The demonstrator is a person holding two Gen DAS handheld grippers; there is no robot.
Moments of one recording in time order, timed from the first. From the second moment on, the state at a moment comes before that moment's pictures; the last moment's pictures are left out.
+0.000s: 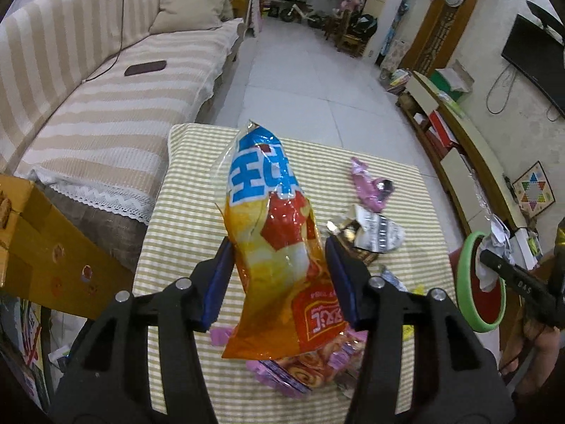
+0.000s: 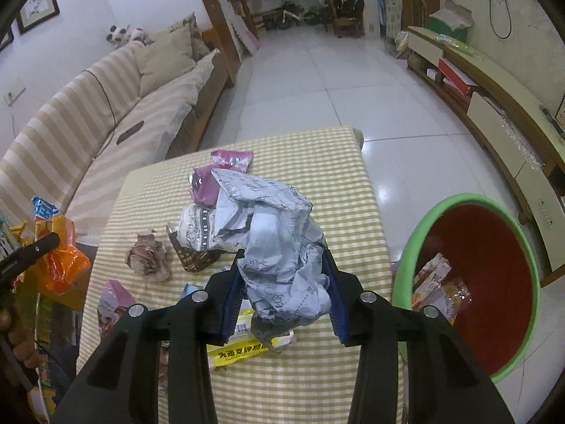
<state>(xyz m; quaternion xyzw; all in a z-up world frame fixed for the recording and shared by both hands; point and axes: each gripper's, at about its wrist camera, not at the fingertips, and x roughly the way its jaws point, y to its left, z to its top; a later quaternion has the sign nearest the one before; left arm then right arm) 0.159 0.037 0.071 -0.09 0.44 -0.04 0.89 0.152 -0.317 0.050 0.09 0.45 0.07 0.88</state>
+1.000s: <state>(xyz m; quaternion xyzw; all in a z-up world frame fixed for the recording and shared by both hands) 0.173 -0.223 0.089 0.00 0.44 -0.25 0.86 0.097 -0.504 0.065 0.17 0.40 -0.05 0.90</state>
